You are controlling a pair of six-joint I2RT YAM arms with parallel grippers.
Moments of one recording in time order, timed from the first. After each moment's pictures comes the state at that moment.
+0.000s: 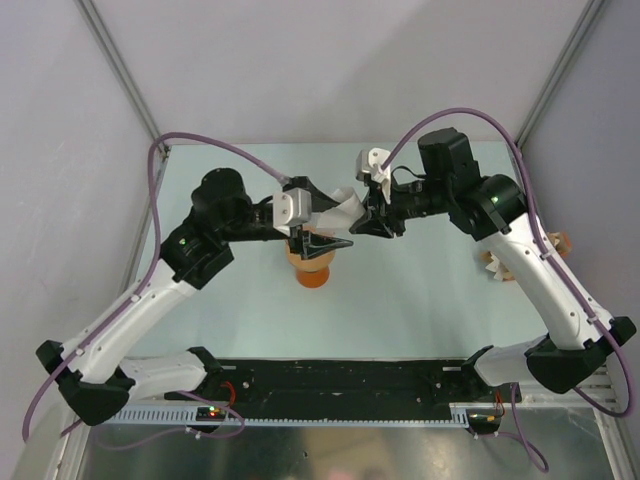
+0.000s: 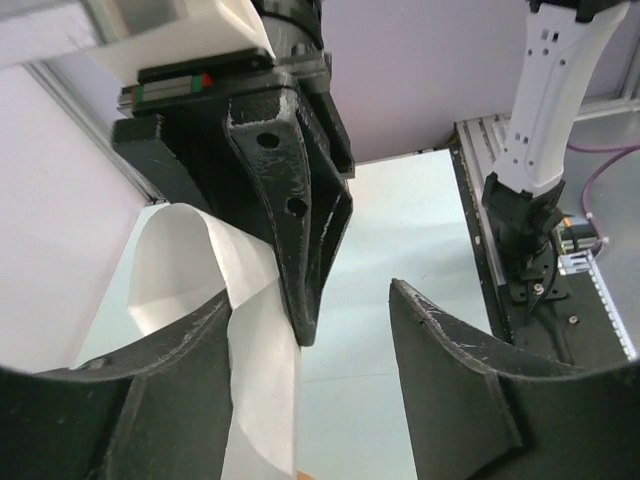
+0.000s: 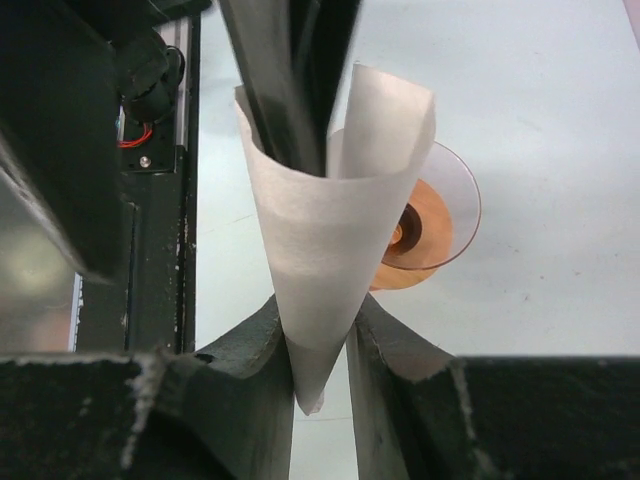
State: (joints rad) left arm -0.76 1.13 1.31 -0.21 0.76 0.31; right arm 0.62 1.37 1.73 -0.93 -0.76 -0.51
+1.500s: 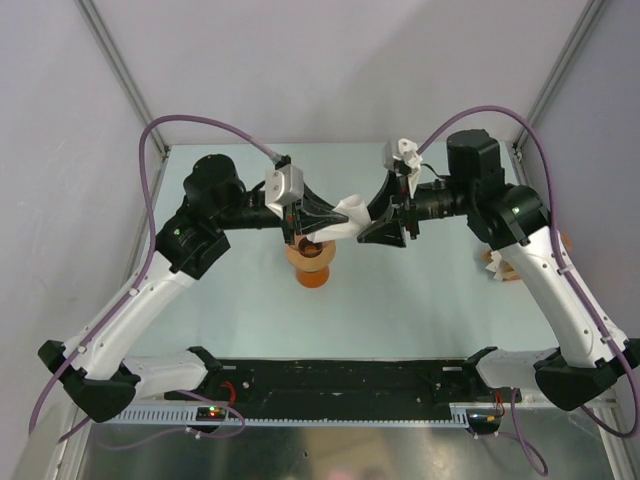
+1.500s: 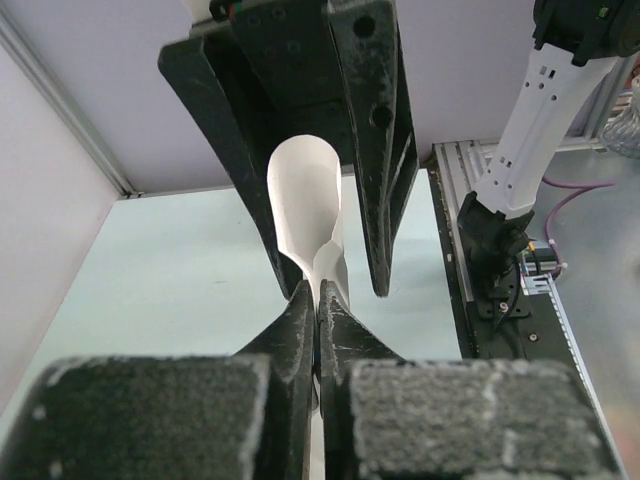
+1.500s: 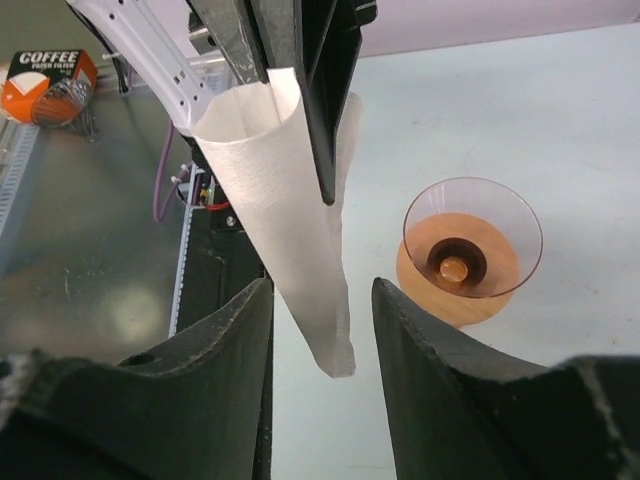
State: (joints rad) left arm -0.70 1.15 1.39 -0.24 0.83 0.17; right arm 0.55 1.28 1.63 -0.79 -0.97 -0.28
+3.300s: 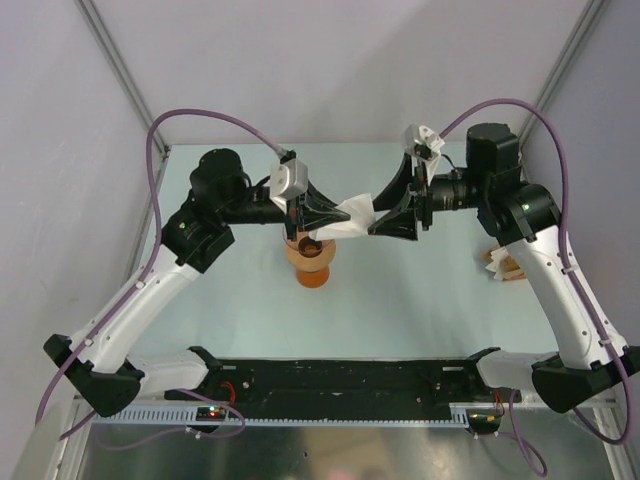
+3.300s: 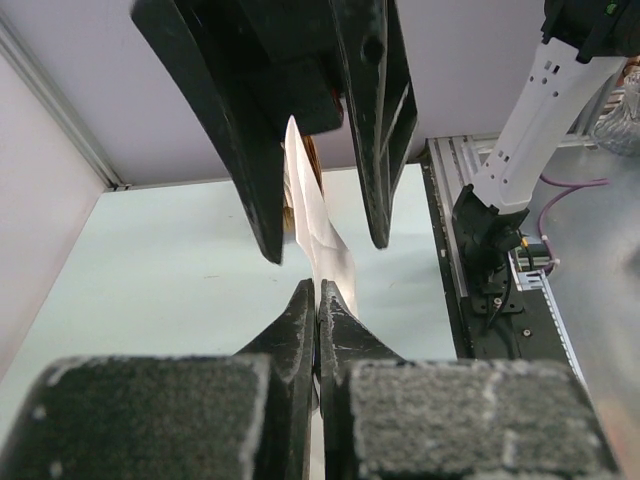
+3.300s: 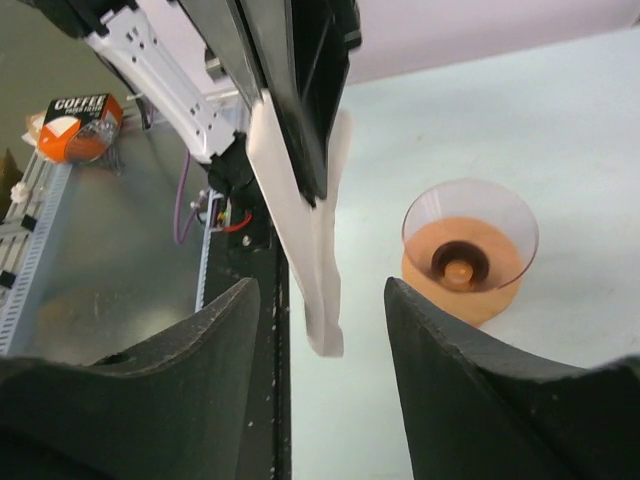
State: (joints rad) left arm -0.68 1.19 1.40 -0.24 0.87 0.17; right arm 0.42 1.25 1.63 -0.69 -1.11 -0.14
